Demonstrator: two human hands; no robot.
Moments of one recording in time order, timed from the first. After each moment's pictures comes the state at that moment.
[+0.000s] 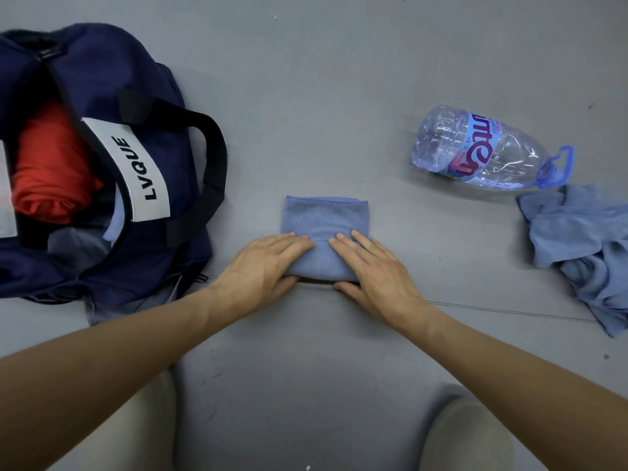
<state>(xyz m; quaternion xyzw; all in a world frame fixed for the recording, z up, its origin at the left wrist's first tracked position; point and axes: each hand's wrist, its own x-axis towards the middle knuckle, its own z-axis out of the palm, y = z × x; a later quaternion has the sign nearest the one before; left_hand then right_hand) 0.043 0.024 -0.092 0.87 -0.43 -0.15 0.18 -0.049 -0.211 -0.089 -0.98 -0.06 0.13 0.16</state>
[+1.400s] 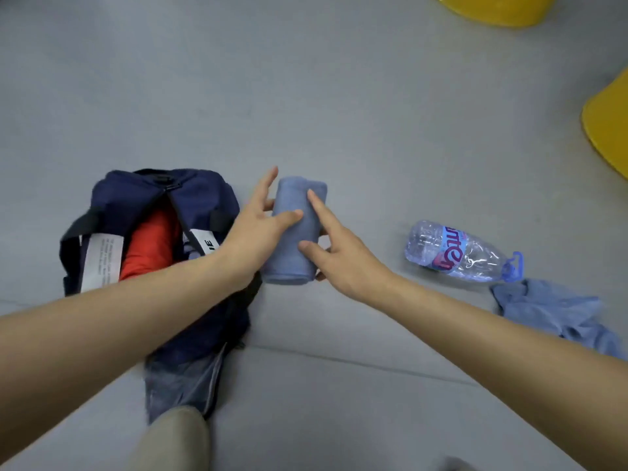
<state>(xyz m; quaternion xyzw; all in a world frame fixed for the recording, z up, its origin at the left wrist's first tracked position) 0.137 0.011 0.132 0.76 0.00 -0.18 0.62 0.078 -0.141 0.111 -0.85 0.03 0.11 0.51</state>
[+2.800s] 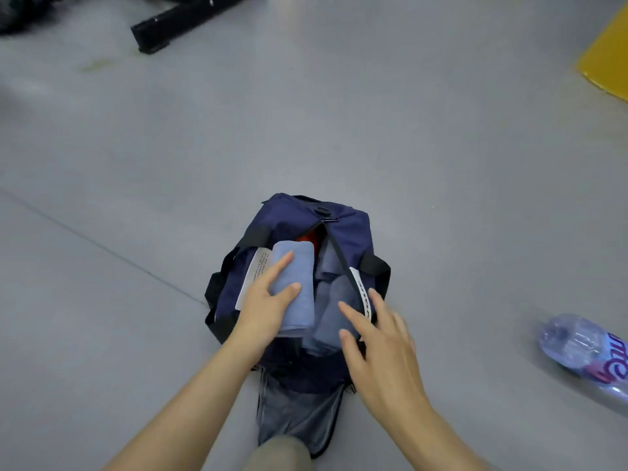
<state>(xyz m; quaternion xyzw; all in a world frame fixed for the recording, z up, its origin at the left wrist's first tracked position) 0.123 0.242 0.081 0.74 0.14 -0.10 0.65 0.062 0.052 0.095 -0.96 -0.01 0.08 0.28</state>
